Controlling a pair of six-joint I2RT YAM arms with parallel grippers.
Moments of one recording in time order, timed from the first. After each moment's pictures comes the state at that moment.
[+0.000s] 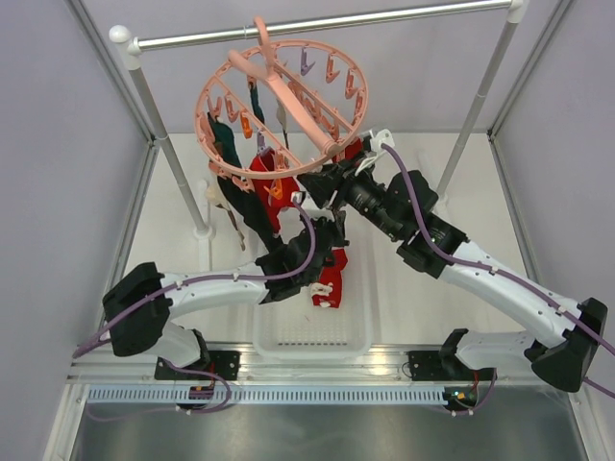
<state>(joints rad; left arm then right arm) -1.11 1.51 0.94 0.45 -0.75 -0.45 0.87 1.22 1.20 0.16 0.06 0.36</state>
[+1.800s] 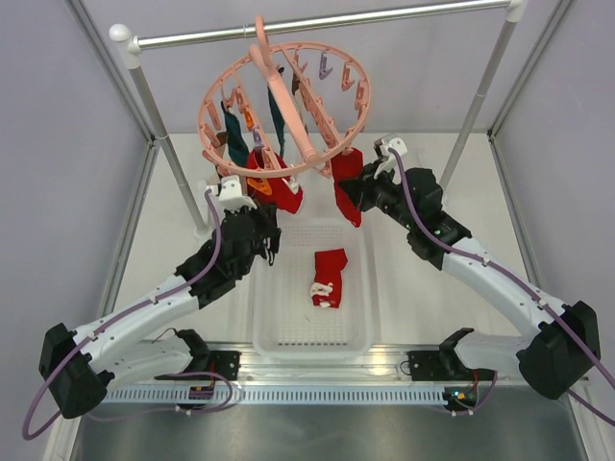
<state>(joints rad) -0.82 1.00 0.76 0.06 -0.63 -0.56 0.57 1.22 0.97 0.14 -0.14 0.26</state>
